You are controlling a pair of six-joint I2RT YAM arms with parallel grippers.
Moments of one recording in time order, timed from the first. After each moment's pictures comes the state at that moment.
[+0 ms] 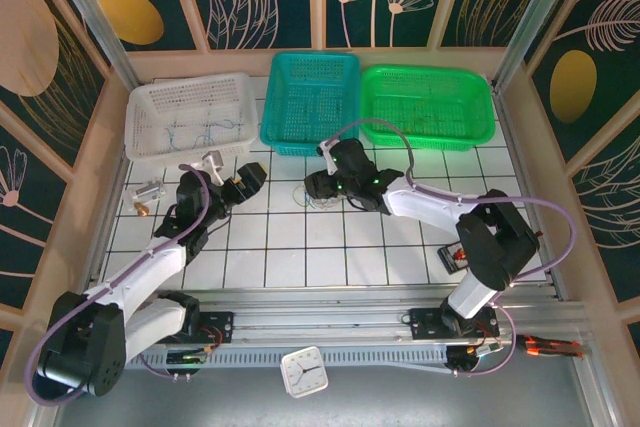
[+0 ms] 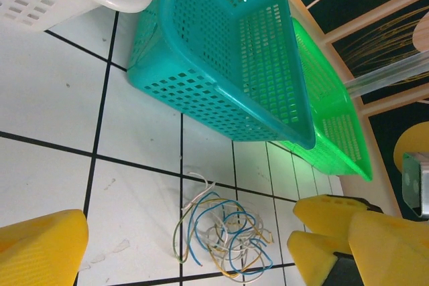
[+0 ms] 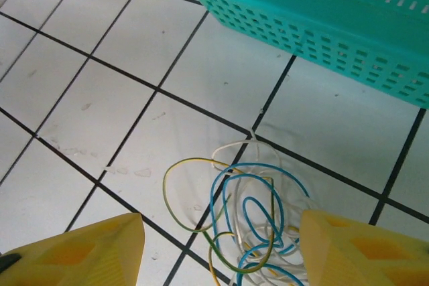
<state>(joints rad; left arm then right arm) -0.31 1.05 0.43 0.26 0.24 -0.89 0.78 1.64 1.03 -0.11 -0.02 0.28</state>
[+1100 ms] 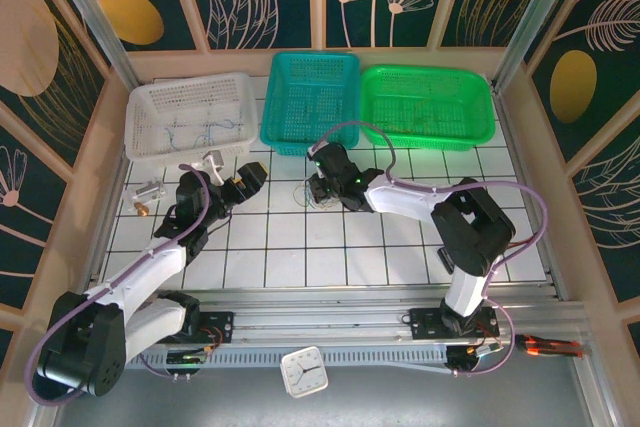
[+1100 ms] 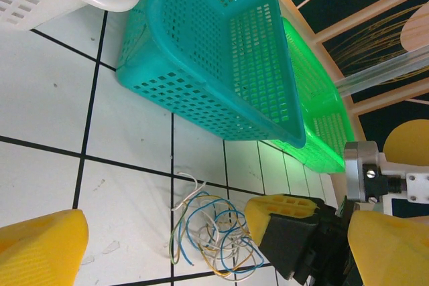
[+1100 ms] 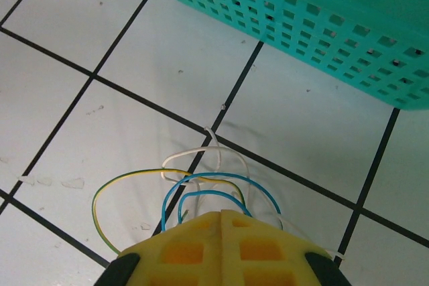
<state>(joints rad) -0.31 1.05 0.42 0.28 0.26 -0.90 0.81 1.77 1.09 -0.13 0.13 0.23</state>
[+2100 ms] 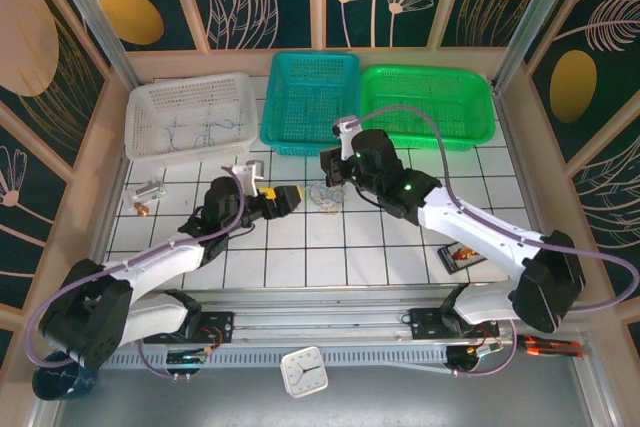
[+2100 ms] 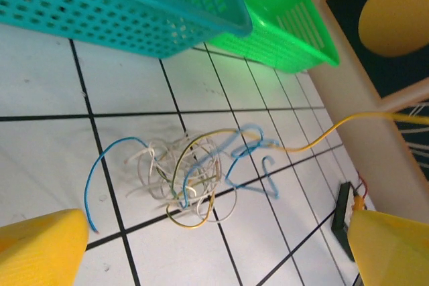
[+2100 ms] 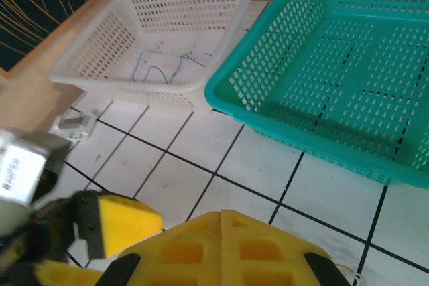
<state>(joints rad) -0.55 1.20 0.42 0.41 0.31 -0.71 0.81 1.31 1.04 -0.15 0.03 0.36</state>
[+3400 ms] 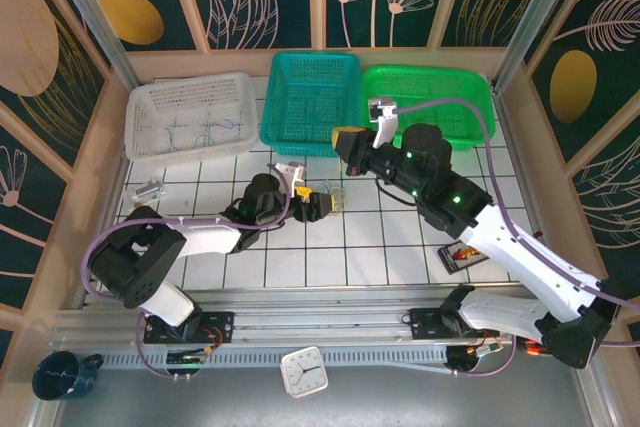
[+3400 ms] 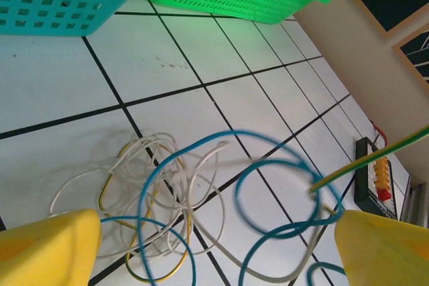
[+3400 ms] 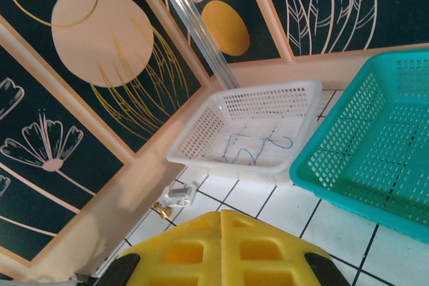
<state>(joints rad) -0.70 1.57 0.56 0.62 0.29 -0.58 0.79 1.07 1.10 -0.14 -0.08 0.48</state>
